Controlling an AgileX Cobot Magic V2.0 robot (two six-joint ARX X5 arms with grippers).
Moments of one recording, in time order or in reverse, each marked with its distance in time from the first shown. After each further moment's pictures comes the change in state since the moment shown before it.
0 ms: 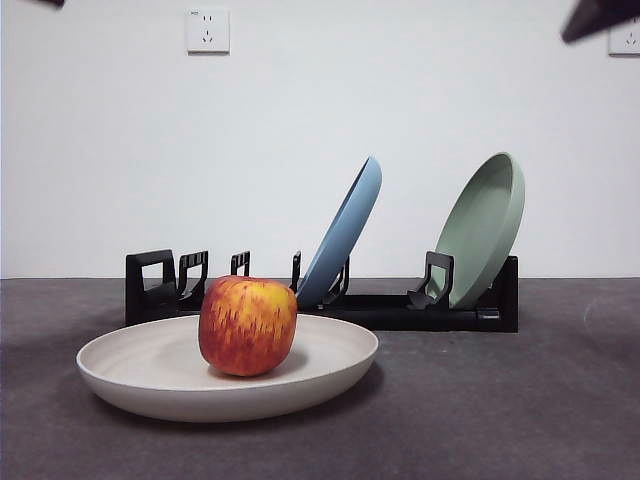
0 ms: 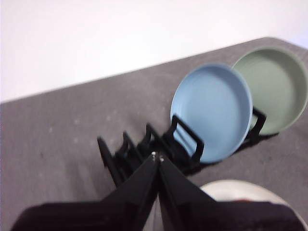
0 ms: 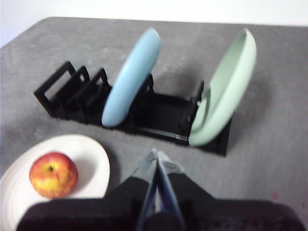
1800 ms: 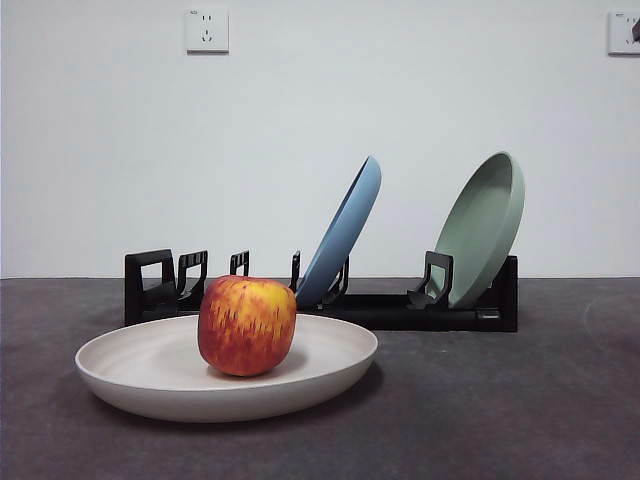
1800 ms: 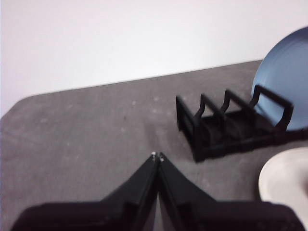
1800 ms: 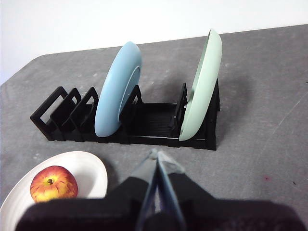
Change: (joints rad) left arm 0.201 -0.620 -0.605 0.140 -0.112 0.042; right arm 0.006 -0.240 -0.150 0.017 0.077 0.118
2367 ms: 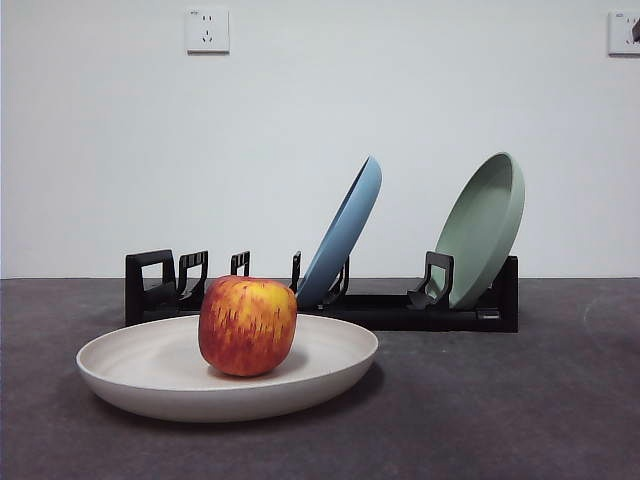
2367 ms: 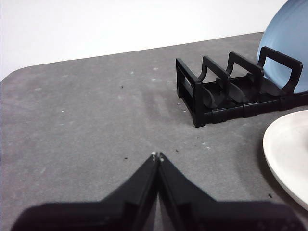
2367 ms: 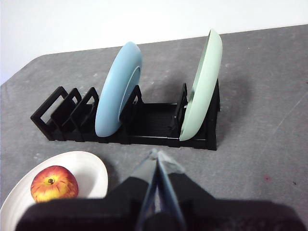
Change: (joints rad) left arm 0.006 -0.112 -0.117 -0.054 0.000 0.000; right arm 0.000 0.000 0.000 0.000 0.000 0.000
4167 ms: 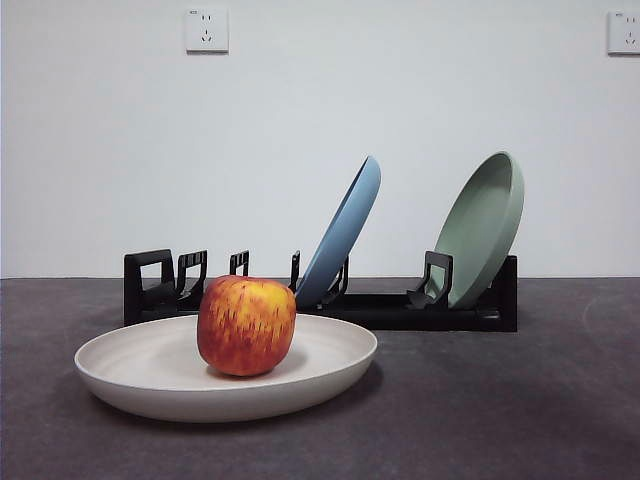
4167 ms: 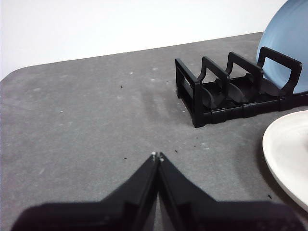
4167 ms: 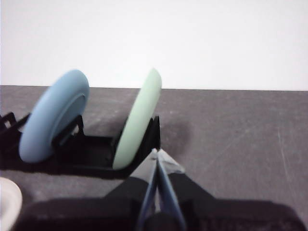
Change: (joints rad) left arm 0.000 0.000 0.000 0.000 0.000 -0.001; right arm -0.298 -0.304 -0.359 0.291 -0.108 -0.223
